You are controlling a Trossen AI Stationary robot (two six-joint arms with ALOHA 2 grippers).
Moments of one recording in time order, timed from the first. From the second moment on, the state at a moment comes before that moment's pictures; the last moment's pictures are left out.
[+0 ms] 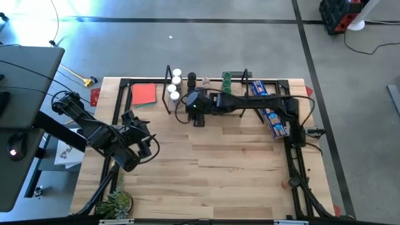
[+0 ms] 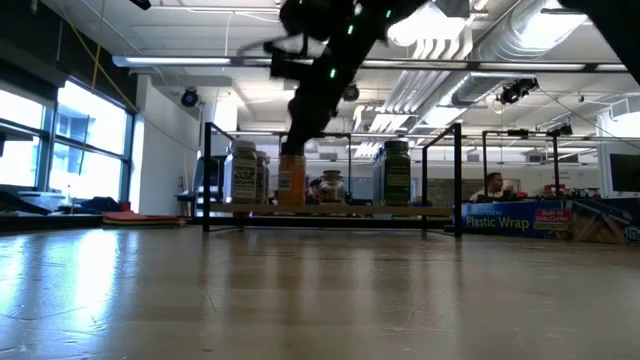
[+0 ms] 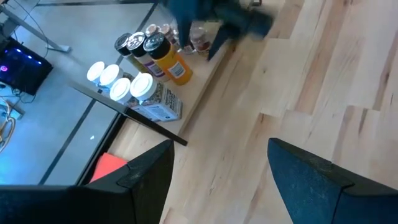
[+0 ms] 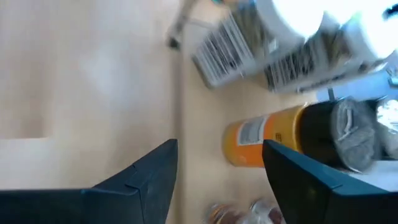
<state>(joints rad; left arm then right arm) -0.67 1.27 1.34 -1.50 -0.91 -0.92 -0.15 2.05 1.71 -0.56 0.32 -0.33</state>
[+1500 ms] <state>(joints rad) -0.98 1.48 1.34 -1.43 -1.13 -1.09 0.98 1.69 1.30 -1.48 -0.36 1.14</state>
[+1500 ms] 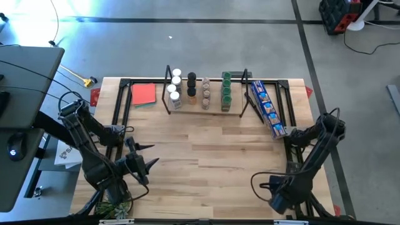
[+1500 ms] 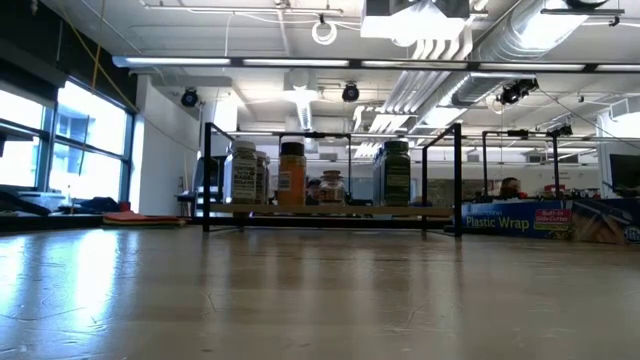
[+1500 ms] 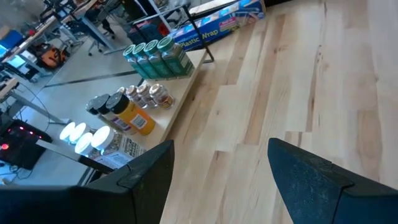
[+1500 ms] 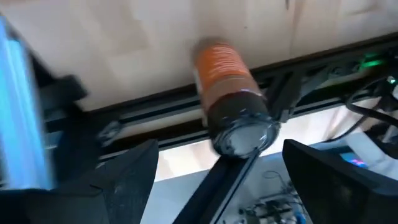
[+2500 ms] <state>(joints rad) -0.97 1.47 1.34 -1.46 -1.12 -1.13 0.54 1.73 1.46 -1.35 -0.20 1.01</state>
